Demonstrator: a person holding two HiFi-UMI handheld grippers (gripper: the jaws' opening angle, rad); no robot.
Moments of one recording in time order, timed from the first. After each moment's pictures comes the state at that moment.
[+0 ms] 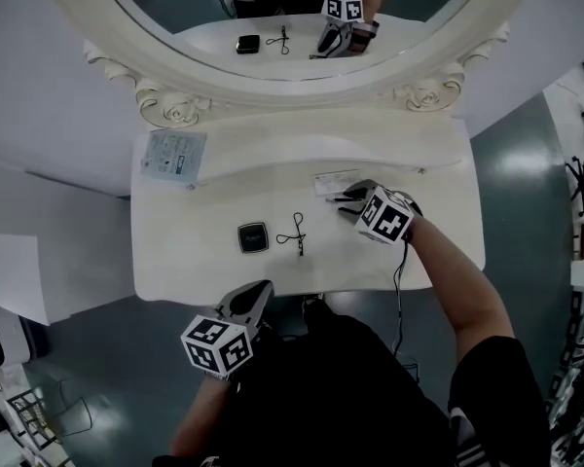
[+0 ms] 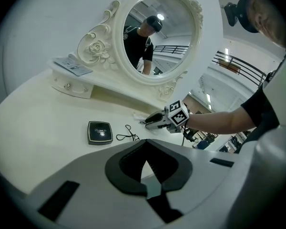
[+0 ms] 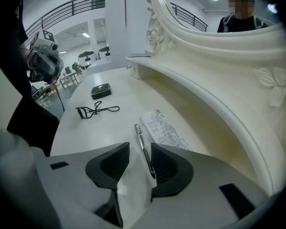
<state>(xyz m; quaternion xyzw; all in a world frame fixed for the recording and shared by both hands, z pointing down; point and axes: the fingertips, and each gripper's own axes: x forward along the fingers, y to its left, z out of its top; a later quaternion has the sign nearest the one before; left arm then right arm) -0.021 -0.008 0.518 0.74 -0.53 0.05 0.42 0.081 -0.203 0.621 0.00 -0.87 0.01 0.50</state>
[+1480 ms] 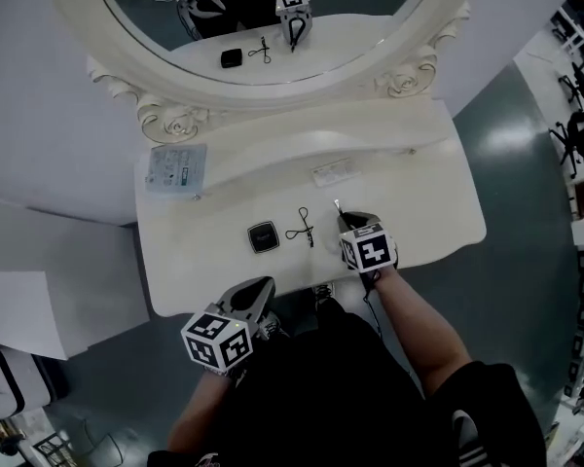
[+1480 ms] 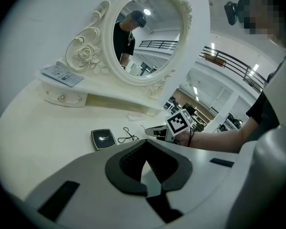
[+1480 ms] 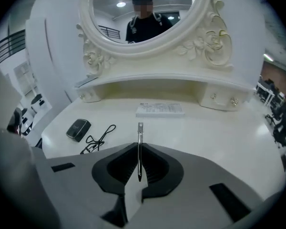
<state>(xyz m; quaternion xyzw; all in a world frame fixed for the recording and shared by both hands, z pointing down) -0.049 0.005 0.498 0.79 -0.46 0.08 0.39 0.094 -0.150 0.612 0.38 -0.81 0.25 0.38</state>
